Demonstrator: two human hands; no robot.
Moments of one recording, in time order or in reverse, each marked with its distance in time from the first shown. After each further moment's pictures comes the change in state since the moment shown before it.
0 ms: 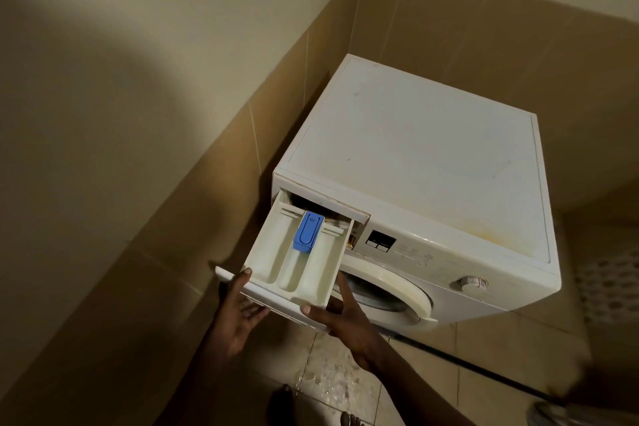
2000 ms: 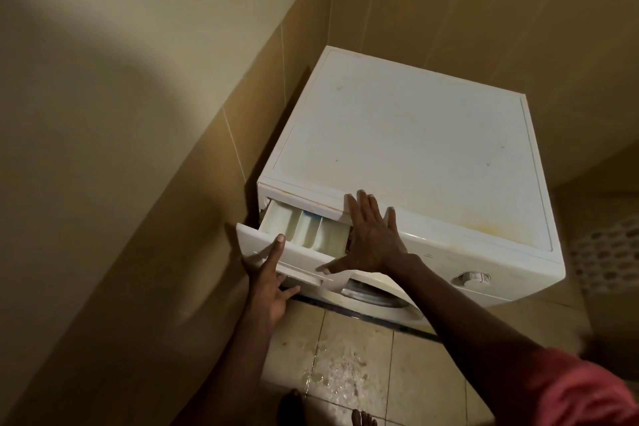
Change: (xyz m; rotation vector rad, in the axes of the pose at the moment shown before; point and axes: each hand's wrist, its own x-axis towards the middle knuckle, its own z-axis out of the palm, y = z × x) left_hand 0.019 0.020 0.109 0.046 0.016 -0.016; right_hand 0.072 -0.103 -0.075 -1.323 0.250 -0.215
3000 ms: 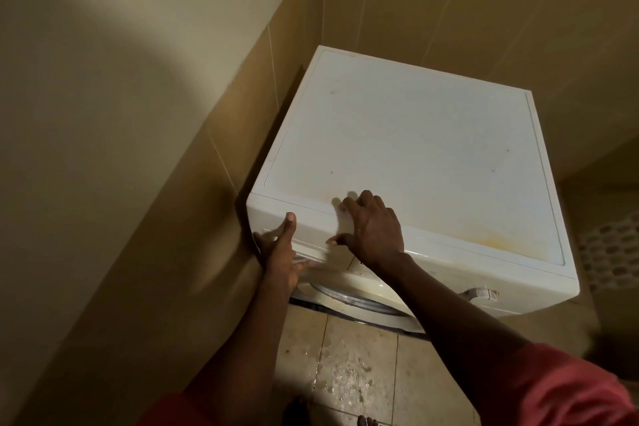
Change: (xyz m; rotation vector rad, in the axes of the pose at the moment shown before) left_hand 0.062 0.020 0.064 0.065 0.094 0.007; right_hand 0.037 0.006 -0.019 -0.002 0.313 0.029
